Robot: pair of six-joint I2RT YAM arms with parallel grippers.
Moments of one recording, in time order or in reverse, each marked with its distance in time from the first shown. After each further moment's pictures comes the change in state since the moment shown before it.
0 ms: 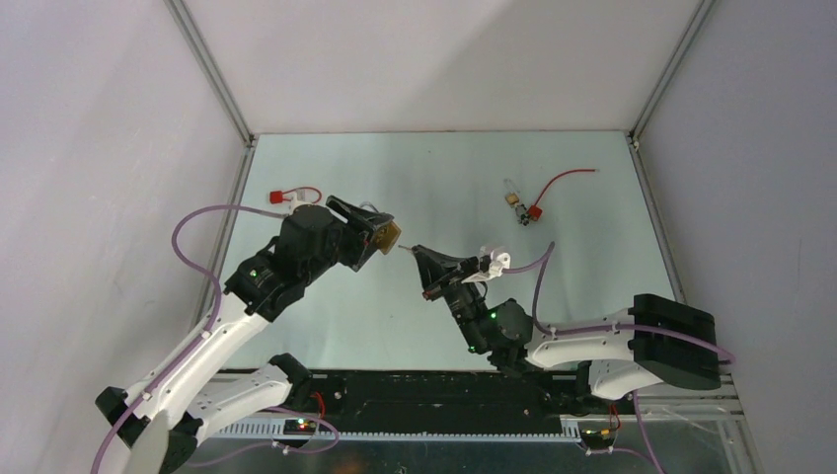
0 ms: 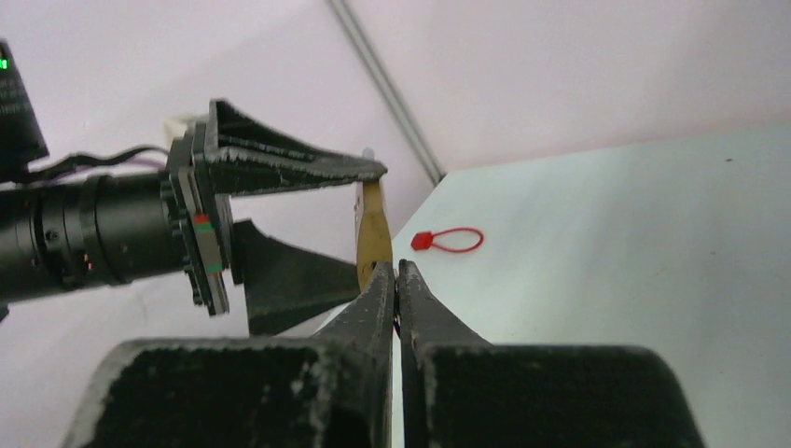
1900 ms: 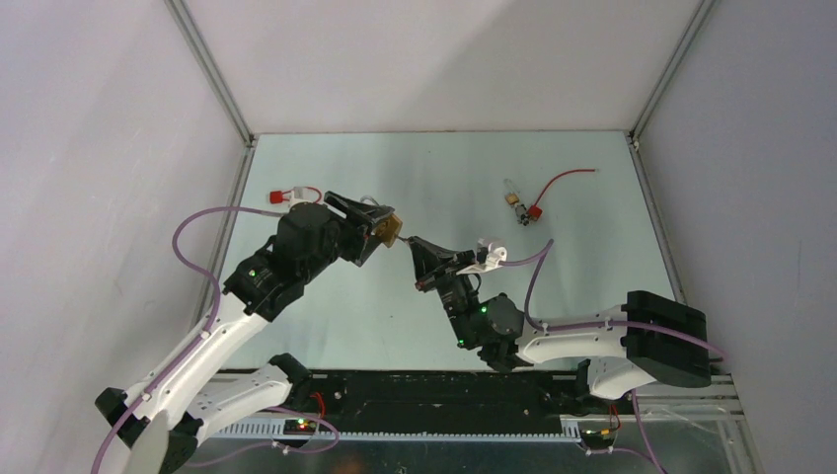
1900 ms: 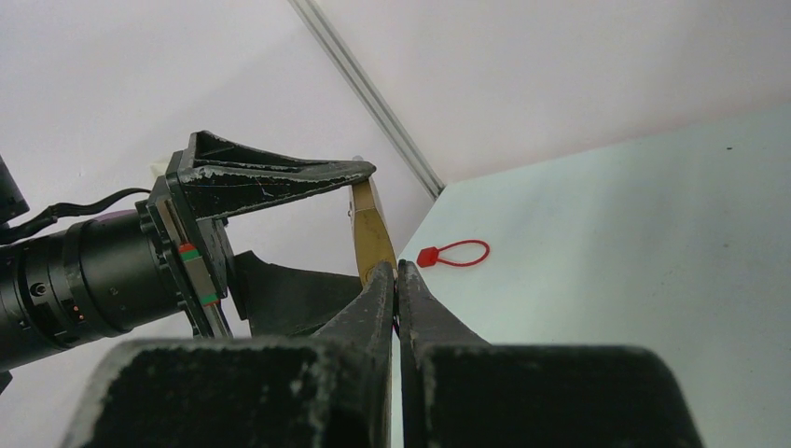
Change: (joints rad) left arm 0.002 0.000 0.007 0.050 0.014 -0.060; right arm -0.005 0.055 0.096 0.002 0.101 0.037
